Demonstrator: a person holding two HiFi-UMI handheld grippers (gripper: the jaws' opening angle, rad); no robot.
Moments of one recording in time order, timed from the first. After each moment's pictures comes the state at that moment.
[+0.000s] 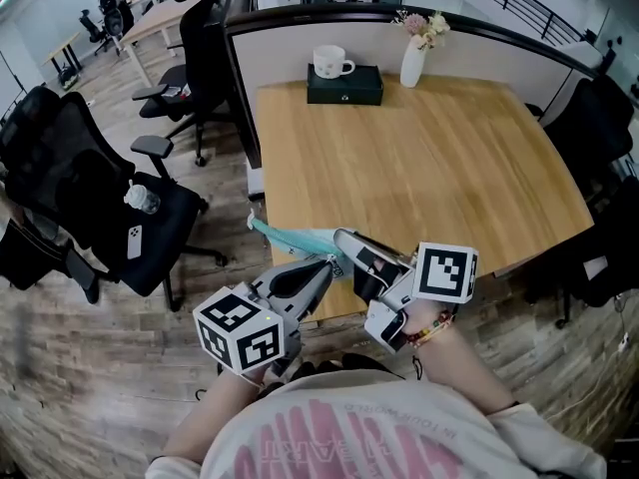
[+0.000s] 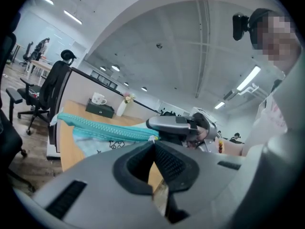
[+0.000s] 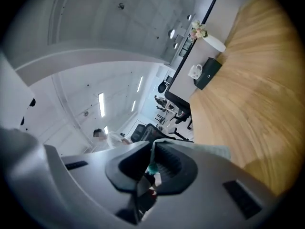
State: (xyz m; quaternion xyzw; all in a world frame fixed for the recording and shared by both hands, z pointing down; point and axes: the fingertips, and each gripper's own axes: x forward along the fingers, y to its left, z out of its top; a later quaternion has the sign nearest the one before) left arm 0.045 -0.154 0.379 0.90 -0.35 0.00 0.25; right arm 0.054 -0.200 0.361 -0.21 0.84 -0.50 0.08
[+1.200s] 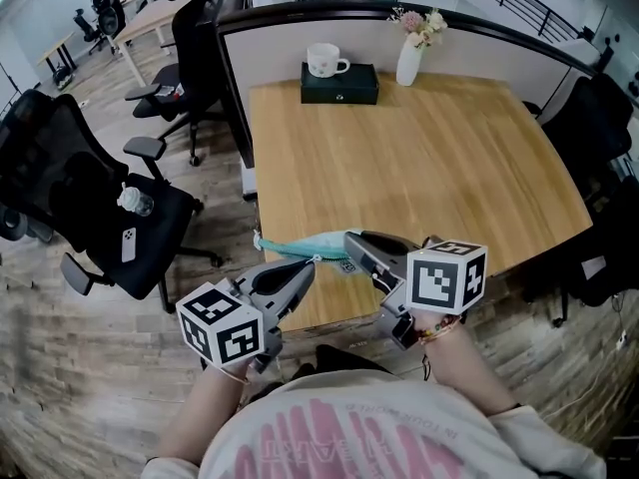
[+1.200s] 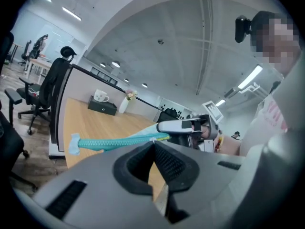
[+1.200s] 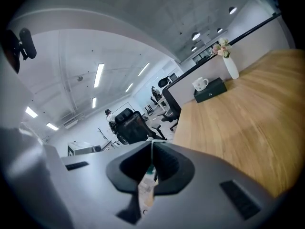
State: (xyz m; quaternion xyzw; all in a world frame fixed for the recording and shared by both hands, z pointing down) left arm 0.025 -0.169 0.391 0.90 -0.35 0.02 0.26; right arm 0.074 -0.214 0.381 -0.28 0.89 -0.36 -0.07
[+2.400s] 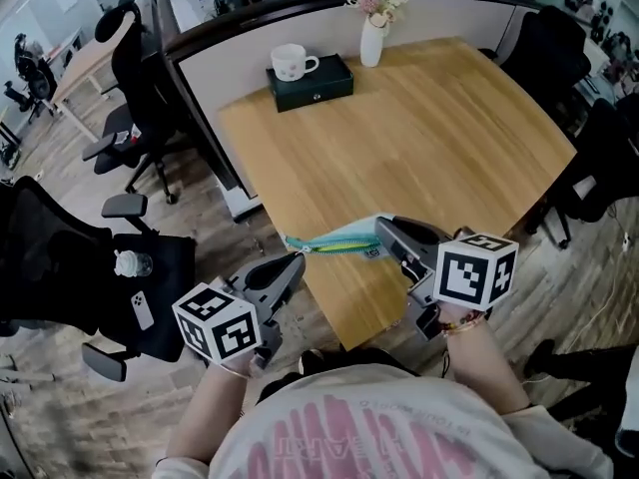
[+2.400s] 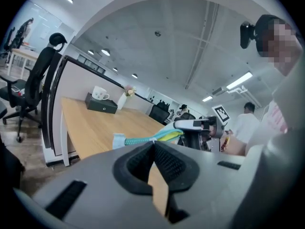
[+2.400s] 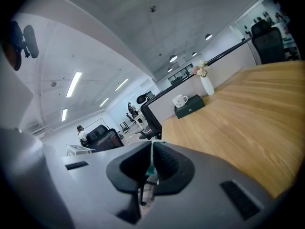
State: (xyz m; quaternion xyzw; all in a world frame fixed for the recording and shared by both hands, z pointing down) left arm -0.078 -0.247 0.397 0.93 -0.25 0.06 0.28; right arm 0.047 -0.262 0.368 -0.46 0.82 -0.35 -0.02
